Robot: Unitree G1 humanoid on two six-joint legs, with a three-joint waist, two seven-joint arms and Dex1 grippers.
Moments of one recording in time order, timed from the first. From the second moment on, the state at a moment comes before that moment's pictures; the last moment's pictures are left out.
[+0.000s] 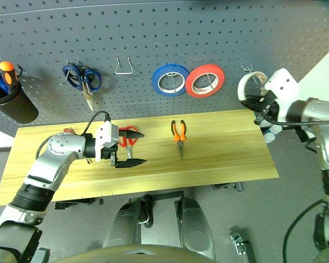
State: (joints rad) left arm -0.37 0.61 -0.16 -0.04 -0.29 0.19 -1.17; right arm -0.52 -0.93 -0.11 0.11 0.25 0.39 0.95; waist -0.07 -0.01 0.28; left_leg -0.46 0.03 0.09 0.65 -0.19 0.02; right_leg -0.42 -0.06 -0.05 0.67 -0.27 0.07
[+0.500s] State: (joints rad) left arm -0.31 0.61 -0.13 -0.09 -0.30 0.22 -1.12; right arm -0.69 -0.82 -0.02 0.40 0.10 0.17 0.88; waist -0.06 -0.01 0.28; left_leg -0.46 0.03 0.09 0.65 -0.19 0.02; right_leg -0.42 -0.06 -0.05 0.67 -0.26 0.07
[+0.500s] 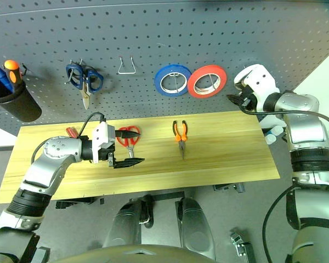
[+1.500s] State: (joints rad) left arm -0.03 0.75 0.12 -0.24 -0.42 0.33 -1.03; right arm -0.59 -0.64 0.16 0.06 0.31 0.89 0.85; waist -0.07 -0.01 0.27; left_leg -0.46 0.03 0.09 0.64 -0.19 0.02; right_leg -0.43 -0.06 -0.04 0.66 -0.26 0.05
